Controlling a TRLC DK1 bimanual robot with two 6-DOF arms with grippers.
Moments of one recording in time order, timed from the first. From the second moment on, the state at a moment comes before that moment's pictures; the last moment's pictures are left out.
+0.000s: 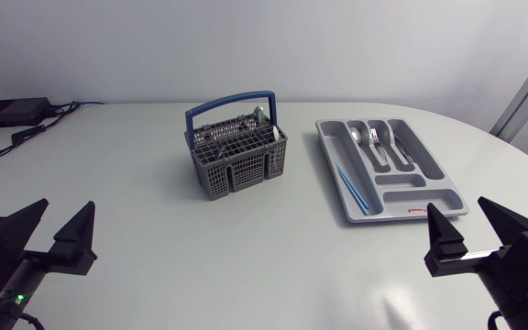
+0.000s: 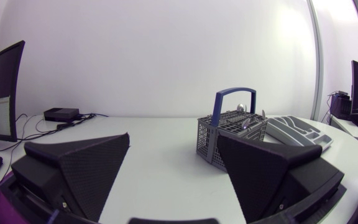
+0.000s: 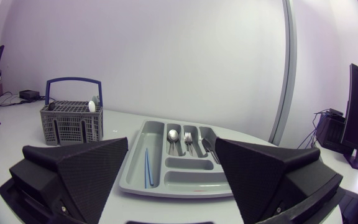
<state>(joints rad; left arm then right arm) -0.02 0.06 0.04 -0.03 0.04 0.00 0.04 0.06 0.02 -0.01 0.01 -0.10</state>
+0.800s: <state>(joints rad) -0.08 0.95 0.70 -0.17 0.01 -0.05 0.11 0.72 0.45 -0.11 0.01 -0.03</state>
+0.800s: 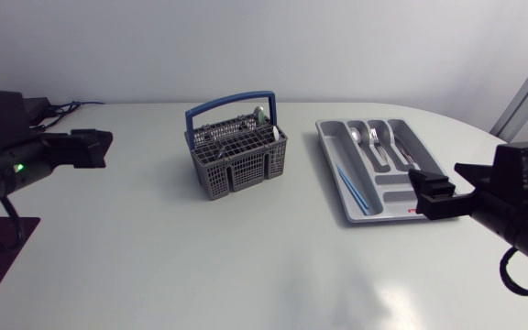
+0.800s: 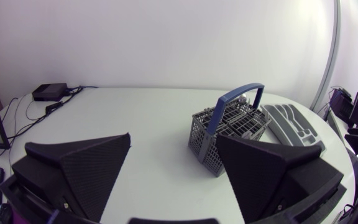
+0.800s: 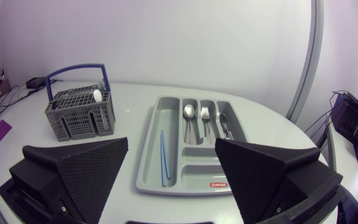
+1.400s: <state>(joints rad) -0.14 1.64 1.23 -0.37 0.29 0.45 0.20 0.84 0.52 -0.27 -0.05 -0.19</state>
